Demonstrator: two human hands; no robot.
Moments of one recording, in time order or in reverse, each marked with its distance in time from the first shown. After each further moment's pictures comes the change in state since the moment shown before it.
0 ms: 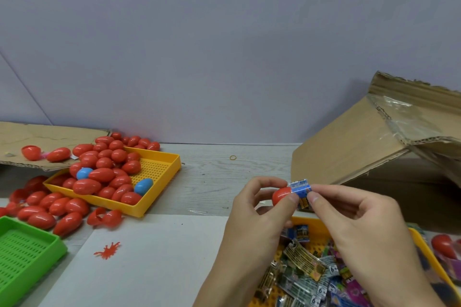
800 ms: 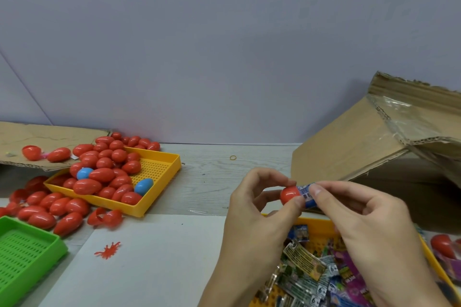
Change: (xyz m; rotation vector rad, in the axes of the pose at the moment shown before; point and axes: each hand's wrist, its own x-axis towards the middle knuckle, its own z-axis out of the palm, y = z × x) left_hand -0.002 0.005 0.003 0.063 -0.010 0.199; right_hand 0.000 -0.008 0.001 0.129 0.045 0.023
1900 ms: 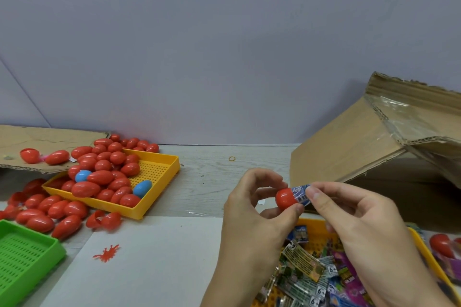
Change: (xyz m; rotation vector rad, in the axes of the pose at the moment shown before) left_hand 0.000 0.003 0.001 0.121 0.047 0.008; right_hand 0.000 -0.005 0.000 0.021 -0.088 0.079
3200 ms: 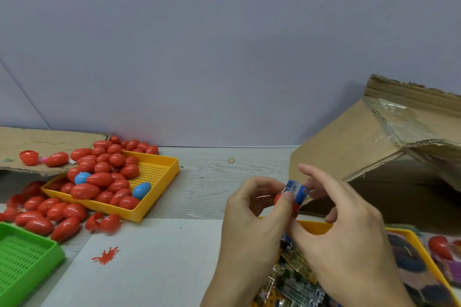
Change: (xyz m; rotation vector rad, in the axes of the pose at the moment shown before) left_hand 0.002 -0.003 0.002 -0.141 0.042 -0.076; right_hand -0.005 0.018 0.011 -0.569 0.081 -0.441
